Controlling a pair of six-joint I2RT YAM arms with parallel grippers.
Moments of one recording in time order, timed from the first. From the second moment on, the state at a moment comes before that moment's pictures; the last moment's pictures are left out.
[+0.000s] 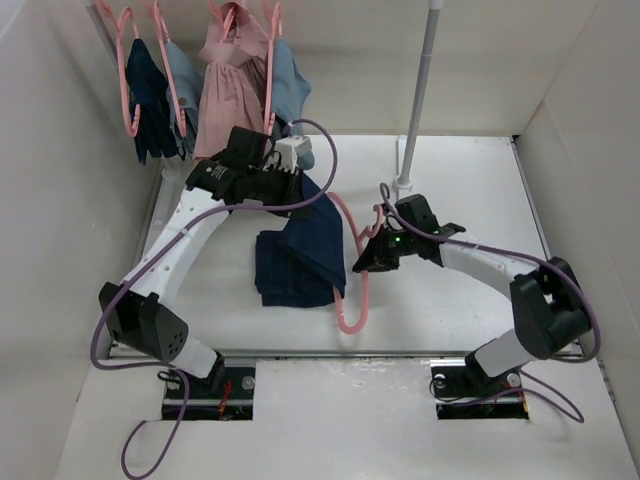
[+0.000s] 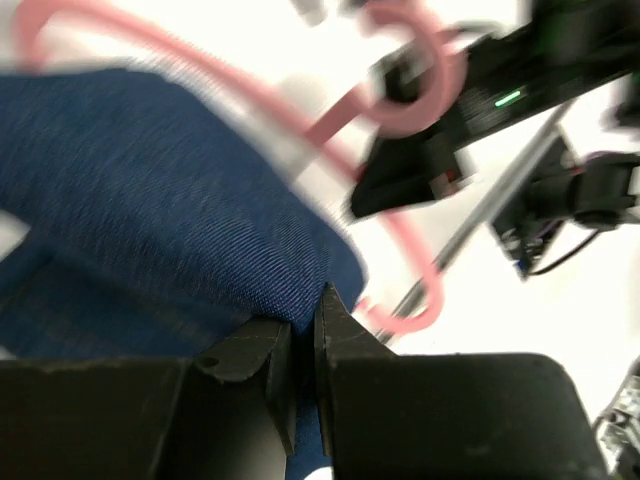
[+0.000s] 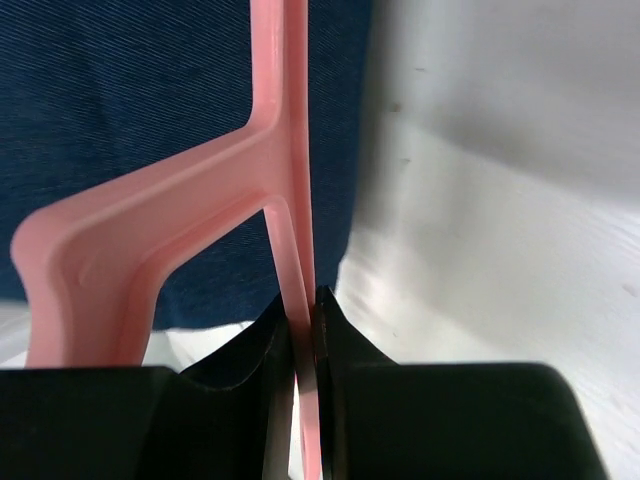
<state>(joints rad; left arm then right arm) -0.42 1.51 1.59 -0.91 0.58 -0.07 0.50 1.54 0.90 -0.23 -0.60 0.75</state>
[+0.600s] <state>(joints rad) -0.45 1.59 1.31 -0.94 0.27 0.10 0.46 1.40 1.42 -0.84 -0.38 0.57</state>
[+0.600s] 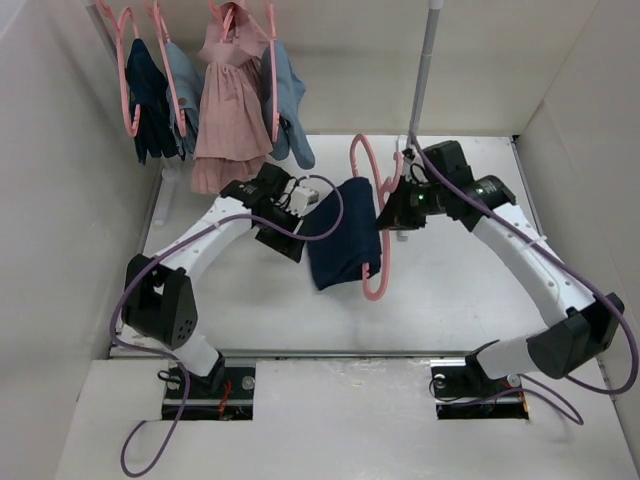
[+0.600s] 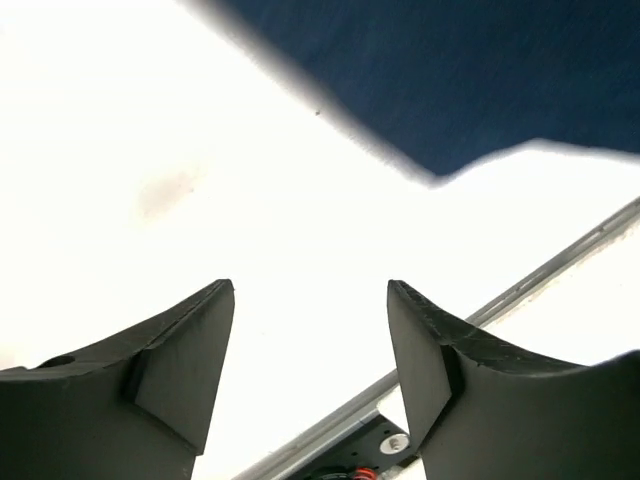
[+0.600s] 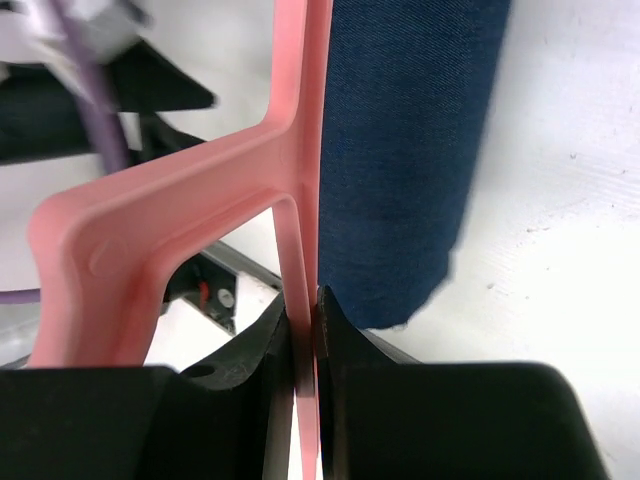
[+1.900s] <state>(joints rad) -0.78 1.60 1.66 -0.66 0.44 -0.28 0.53 1.50 1.79 -0.90 -0.17 0.77</state>
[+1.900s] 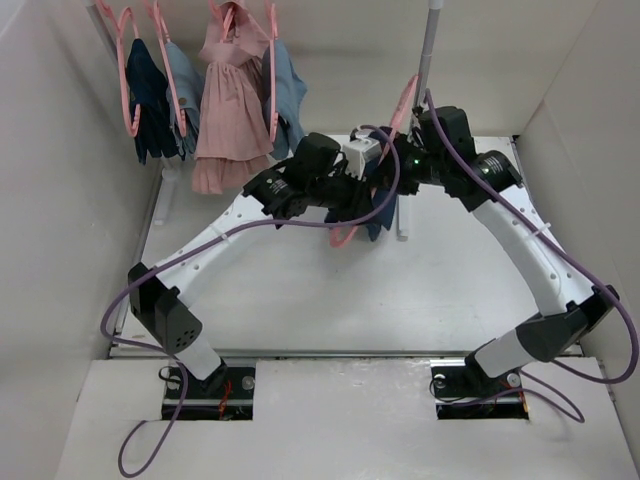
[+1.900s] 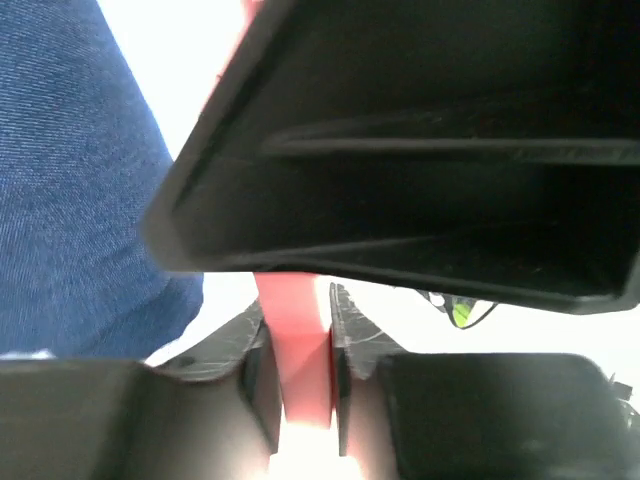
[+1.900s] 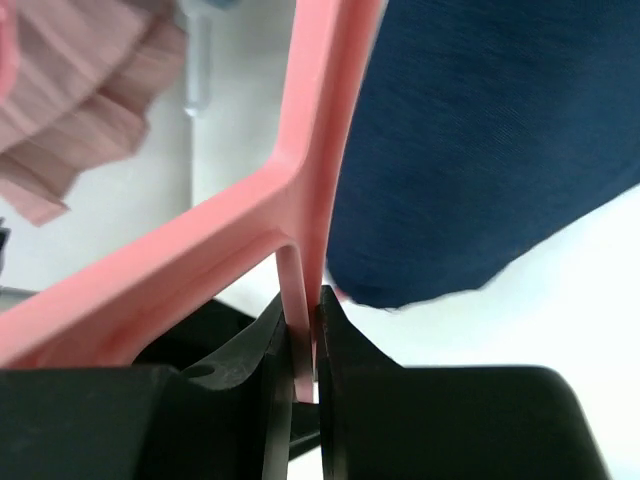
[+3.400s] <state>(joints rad) -0.42 1.98 2.15 0.02 0.75 -1.19 0.24 1.19 1.43 -0.53 -0.56 0.69</state>
